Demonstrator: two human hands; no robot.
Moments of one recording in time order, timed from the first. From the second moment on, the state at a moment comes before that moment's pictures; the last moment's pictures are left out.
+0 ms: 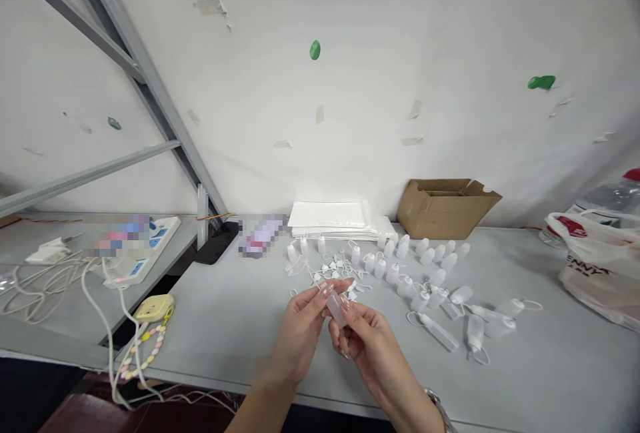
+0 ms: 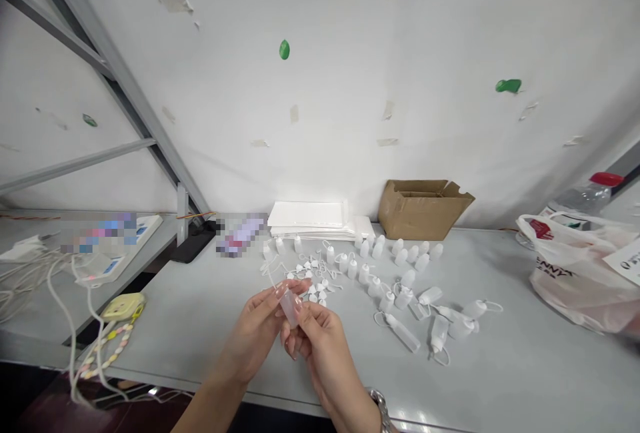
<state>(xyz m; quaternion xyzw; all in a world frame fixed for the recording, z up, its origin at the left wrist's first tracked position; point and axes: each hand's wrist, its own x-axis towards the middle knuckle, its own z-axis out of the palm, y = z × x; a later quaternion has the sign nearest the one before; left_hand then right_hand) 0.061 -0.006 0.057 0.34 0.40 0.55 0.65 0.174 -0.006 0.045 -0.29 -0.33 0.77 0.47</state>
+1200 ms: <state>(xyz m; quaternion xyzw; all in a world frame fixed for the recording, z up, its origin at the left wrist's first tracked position) 0.029 -0.001 0.059 0.45 0.47 0.50 0.58 0.187 0.001 0.041 -0.36 -0.45 0.67 0.47</state>
